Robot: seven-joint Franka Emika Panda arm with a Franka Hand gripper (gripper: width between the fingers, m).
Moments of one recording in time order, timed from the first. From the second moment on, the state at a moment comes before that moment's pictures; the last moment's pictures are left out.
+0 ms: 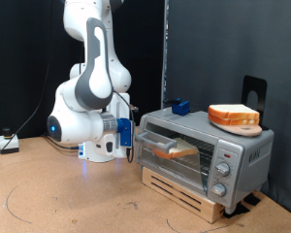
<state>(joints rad) -0.76 0.03 0.33 -2.56 0.78 1.37 -0.59</state>
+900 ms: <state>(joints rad) -0.77 -0.23 0.36 -2.69 0.89 1.47 -0.43</state>
